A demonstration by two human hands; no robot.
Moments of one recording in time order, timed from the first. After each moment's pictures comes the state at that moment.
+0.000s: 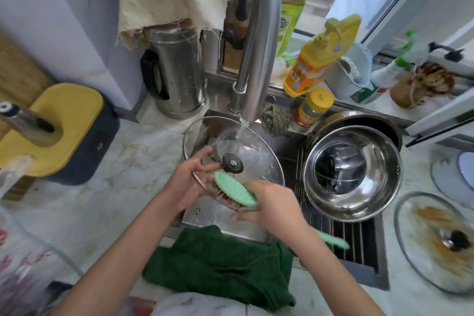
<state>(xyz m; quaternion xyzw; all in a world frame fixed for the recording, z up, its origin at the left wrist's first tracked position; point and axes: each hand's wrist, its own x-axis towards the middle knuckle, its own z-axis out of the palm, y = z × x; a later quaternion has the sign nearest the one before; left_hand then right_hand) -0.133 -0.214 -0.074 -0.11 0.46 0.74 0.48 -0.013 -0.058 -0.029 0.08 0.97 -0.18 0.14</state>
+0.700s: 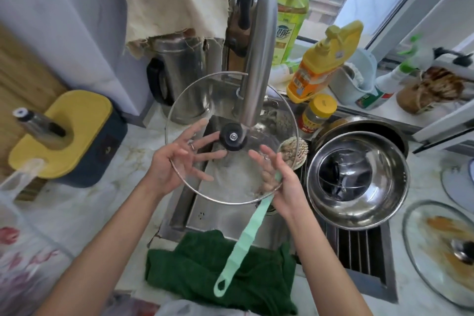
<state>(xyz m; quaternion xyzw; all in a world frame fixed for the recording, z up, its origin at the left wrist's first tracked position) -0.171 -0.233 -0.059 0.06 0.40 0.80 0.44 -0.039 -0.026 -0.066 0.26 0.33 -0.91 -0.02</state>
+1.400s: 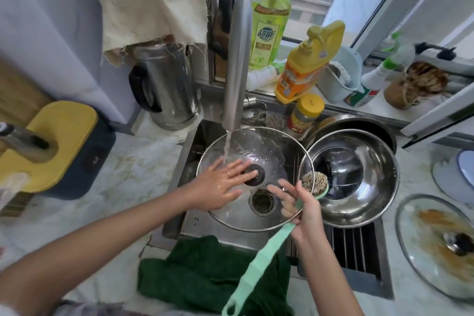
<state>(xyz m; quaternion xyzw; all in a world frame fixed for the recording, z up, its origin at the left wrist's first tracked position) -0.141 -0.162 -0.104 0.56 0.80 0.05 0.22 0.015 -0.004 -0.064 0.45 0.30 -0.84 -0.09</state>
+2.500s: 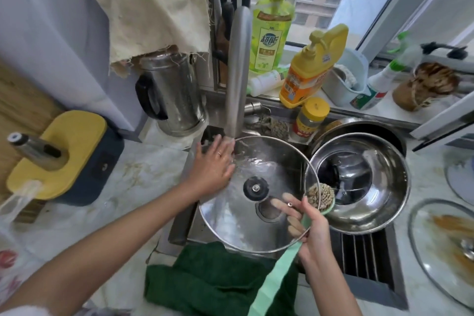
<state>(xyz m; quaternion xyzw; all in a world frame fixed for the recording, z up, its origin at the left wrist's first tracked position) -0.168 -0.154 -0.099 0.38 0.91 0.00 0.16 0.032 -0.008 -0.078 0.46 0.25 -0.85 -0.09</state>
